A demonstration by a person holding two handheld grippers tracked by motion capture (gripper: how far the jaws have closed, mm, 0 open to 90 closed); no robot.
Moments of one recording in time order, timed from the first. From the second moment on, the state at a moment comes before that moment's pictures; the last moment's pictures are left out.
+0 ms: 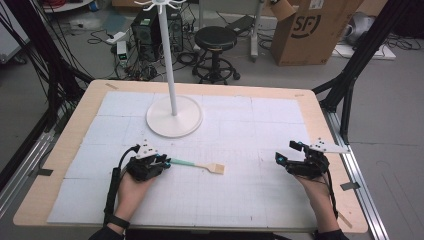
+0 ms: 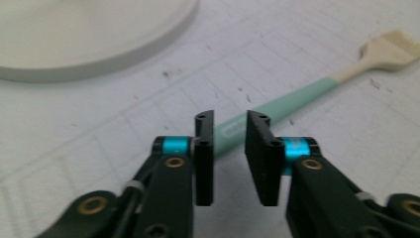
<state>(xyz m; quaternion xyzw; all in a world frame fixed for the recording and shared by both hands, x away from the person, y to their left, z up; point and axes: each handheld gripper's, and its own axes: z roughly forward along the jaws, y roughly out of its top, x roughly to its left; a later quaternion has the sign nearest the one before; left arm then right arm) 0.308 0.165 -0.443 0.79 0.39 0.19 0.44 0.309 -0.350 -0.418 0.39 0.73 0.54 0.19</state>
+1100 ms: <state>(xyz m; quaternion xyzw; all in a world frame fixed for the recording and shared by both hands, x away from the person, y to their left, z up) 0.313 0.305 -0.408 0.72 0.37 0.24 0.53 0.311 -0.352 -0.420 0.41 0.72 0.53 0.19</state>
